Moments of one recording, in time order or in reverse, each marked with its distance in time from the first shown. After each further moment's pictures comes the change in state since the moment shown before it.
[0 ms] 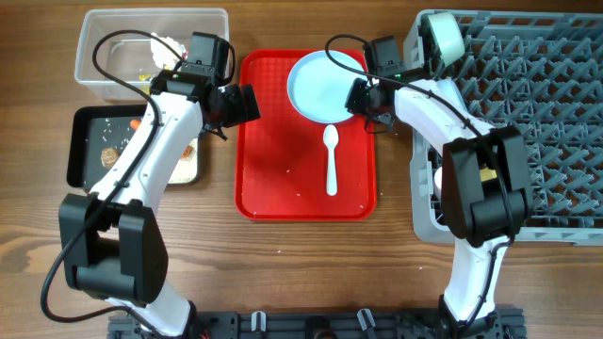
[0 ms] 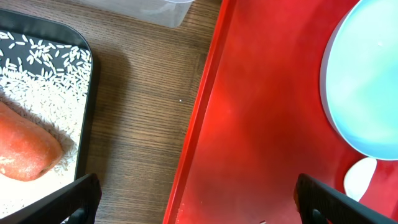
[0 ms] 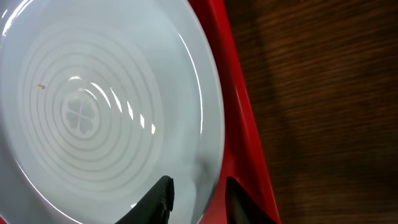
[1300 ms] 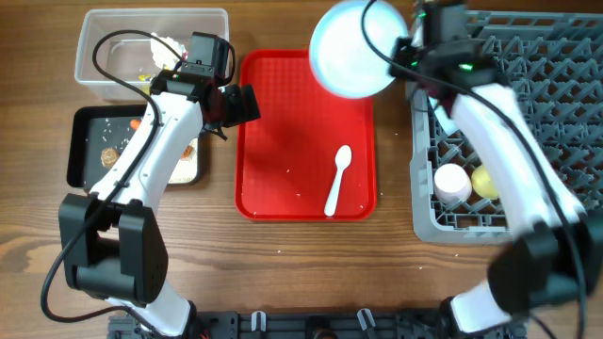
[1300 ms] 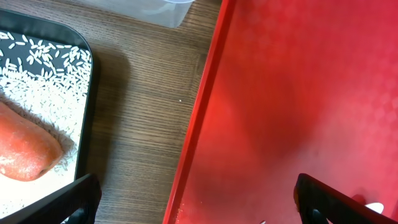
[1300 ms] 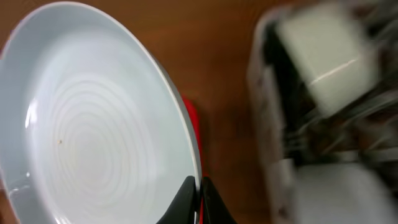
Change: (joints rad) left arm 0.000 0.000 0.000 0.000 0.000 0.000; right arm -0.084 -0.424 0.028 -0.072 0.161 -0.311
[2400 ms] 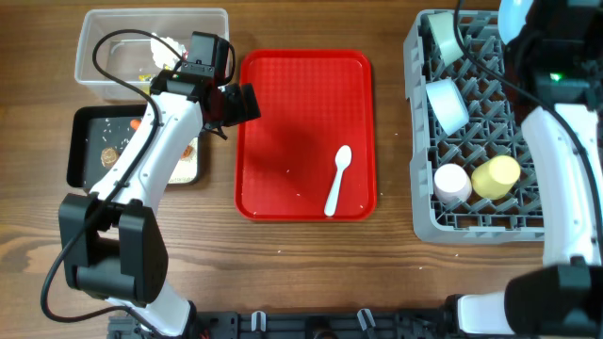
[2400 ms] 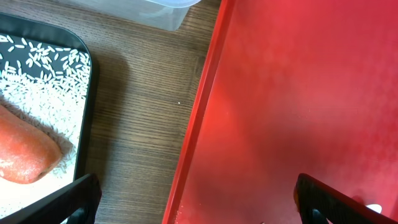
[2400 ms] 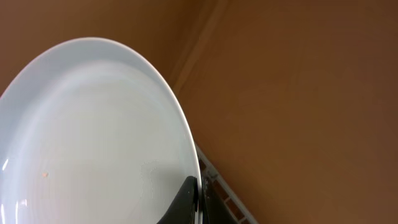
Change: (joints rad) left arm 0.000 0.000 0.000 0.008 0.000 0.000; right arm -0.253 -0.085 0.003 0.385 0.745 -0.596
